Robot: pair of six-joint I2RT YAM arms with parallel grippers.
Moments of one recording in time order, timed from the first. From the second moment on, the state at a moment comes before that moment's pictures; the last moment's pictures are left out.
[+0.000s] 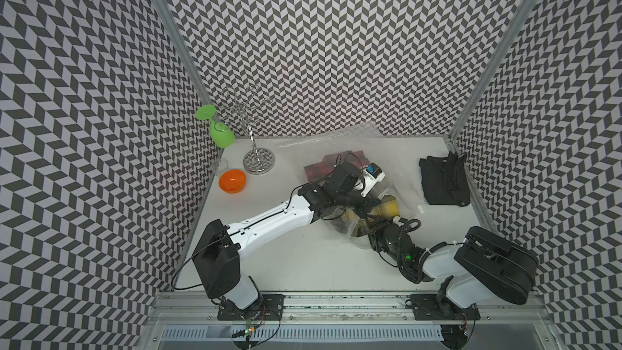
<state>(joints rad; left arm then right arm) -0.91 1.57 1.32 -0.33 0.33 -0.18 0.83 1.48 0.20 0.81 0.14 1.80</state>
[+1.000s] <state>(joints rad) -0.92 1.57 1.32 -0.33 0.33 -0.17 0.62 1.60 0.38 1.05 0.17 1.24</state>
